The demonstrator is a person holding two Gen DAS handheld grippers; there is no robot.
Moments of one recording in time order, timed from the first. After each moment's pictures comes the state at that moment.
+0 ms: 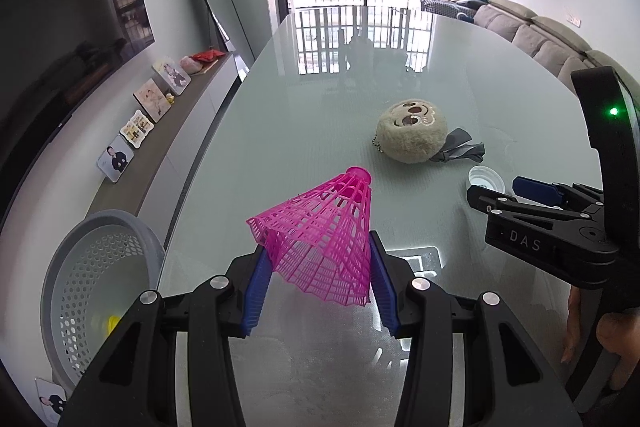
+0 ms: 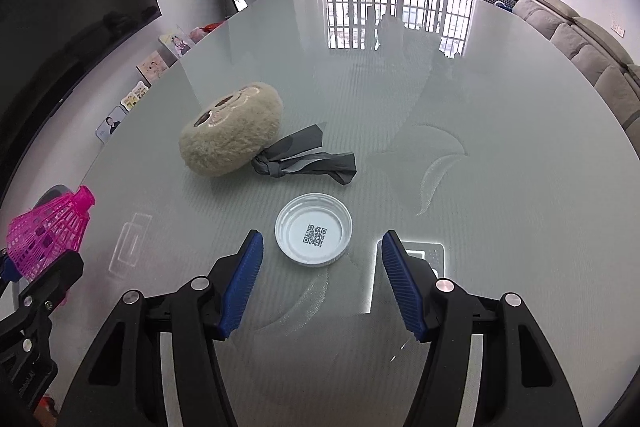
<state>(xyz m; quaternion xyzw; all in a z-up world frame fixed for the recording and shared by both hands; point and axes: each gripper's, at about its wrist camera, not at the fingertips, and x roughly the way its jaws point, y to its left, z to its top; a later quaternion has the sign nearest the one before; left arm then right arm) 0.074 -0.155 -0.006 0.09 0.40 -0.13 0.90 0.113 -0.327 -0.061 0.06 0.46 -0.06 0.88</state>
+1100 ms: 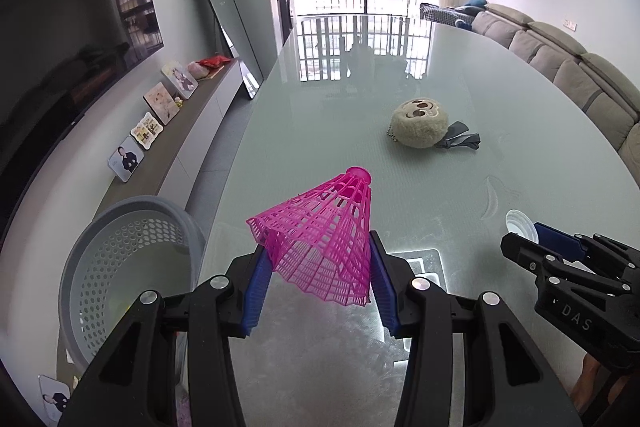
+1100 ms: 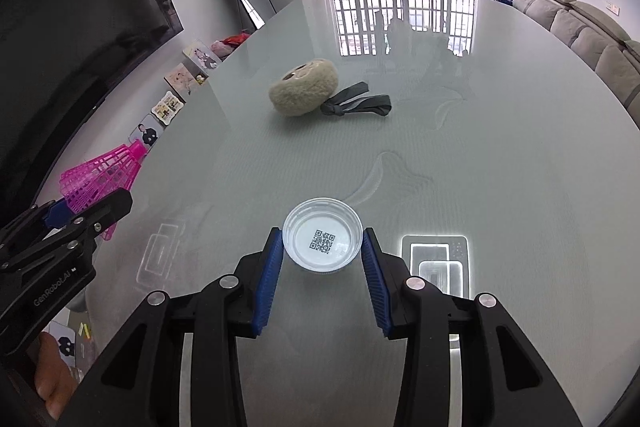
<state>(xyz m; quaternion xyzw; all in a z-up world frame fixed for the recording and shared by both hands) 0.038 -0.108 0.011 0.08 0.39 -0.13 0.91 0.019 -0.282 -0.033 0.11 0.44 -0.03 0.89</state>
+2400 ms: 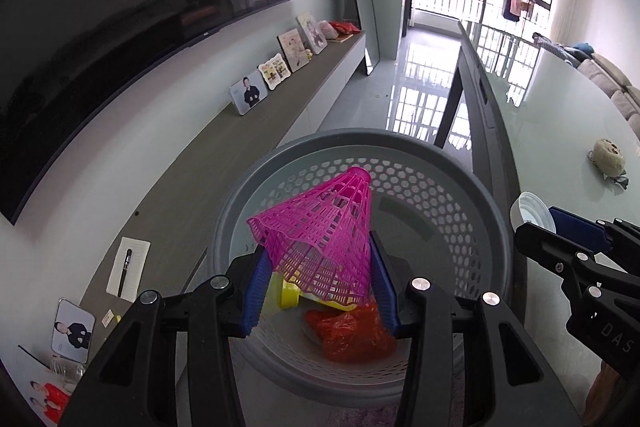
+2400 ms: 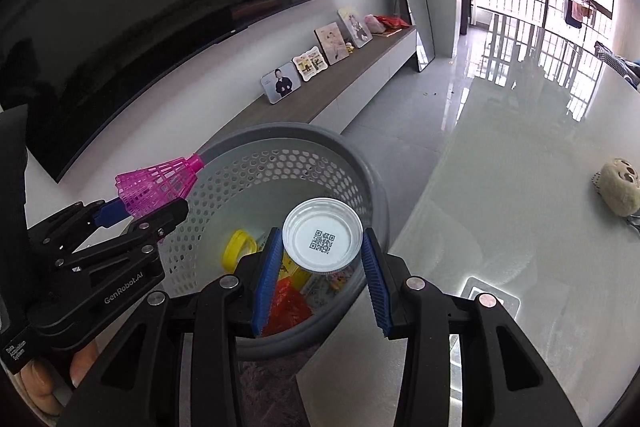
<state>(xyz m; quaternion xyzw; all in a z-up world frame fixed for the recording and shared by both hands) 0.060 0.148 -0.027 0.00 0.42 0.04 0.91 0.108 -0.015 -0.036 0.00 0.45 0.18 0.88</state>
